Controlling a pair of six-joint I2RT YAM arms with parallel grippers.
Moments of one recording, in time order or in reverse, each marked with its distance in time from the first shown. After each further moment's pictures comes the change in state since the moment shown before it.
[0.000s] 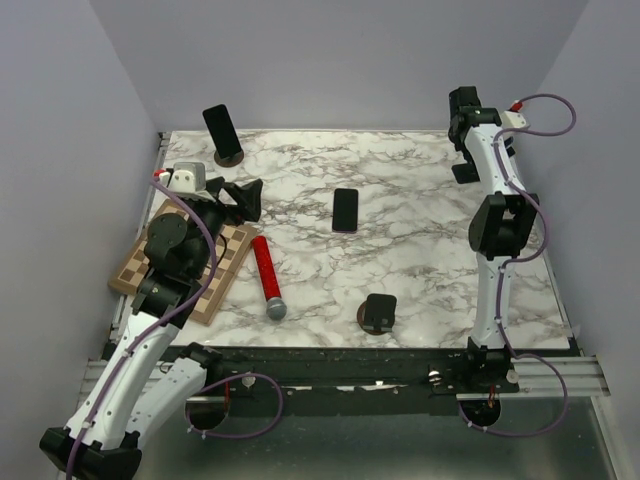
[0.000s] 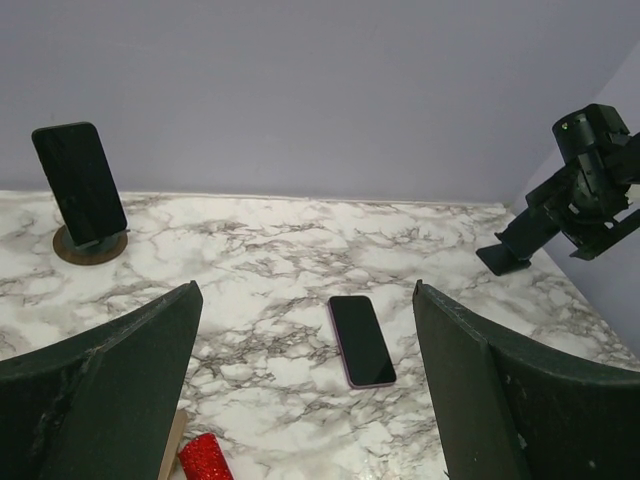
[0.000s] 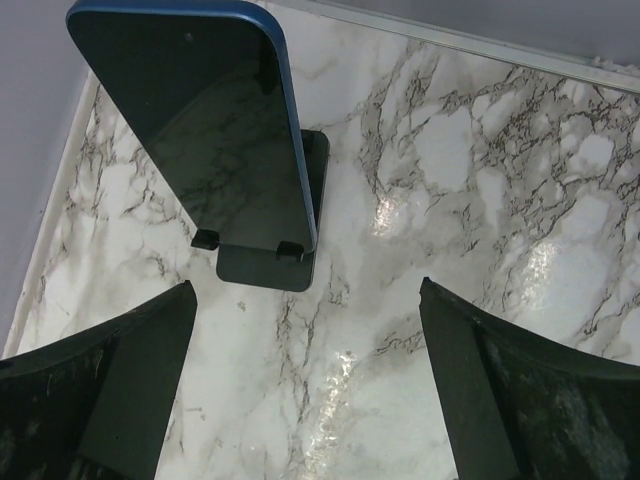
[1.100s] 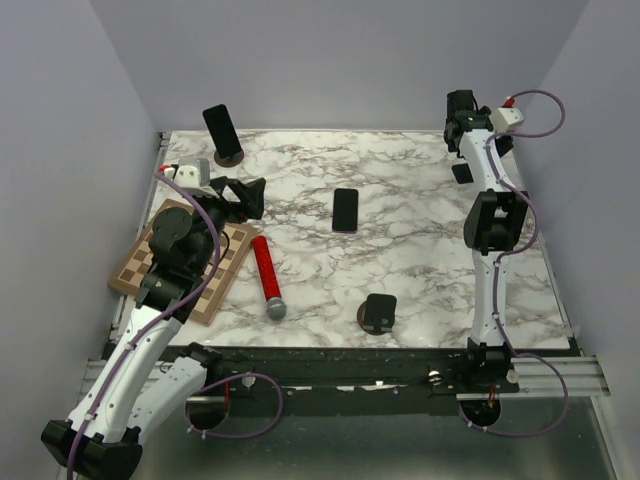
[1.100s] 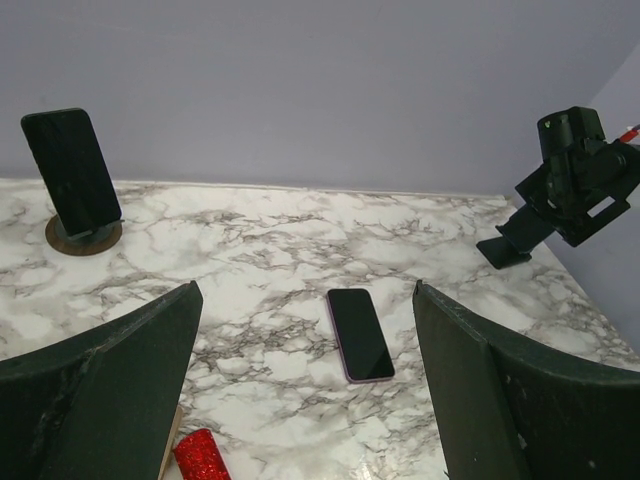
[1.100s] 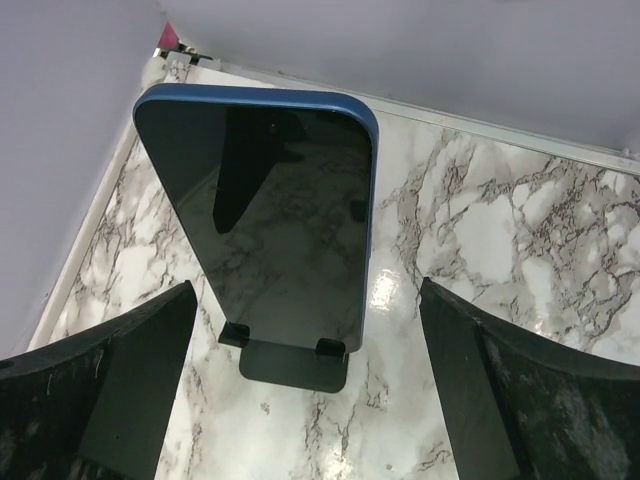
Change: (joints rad) left arm 0.000 0.042 0.011 -0.005 0.003 -0.014; right arm -0.013 0.128 0.055 0.221 0.157 -0.152
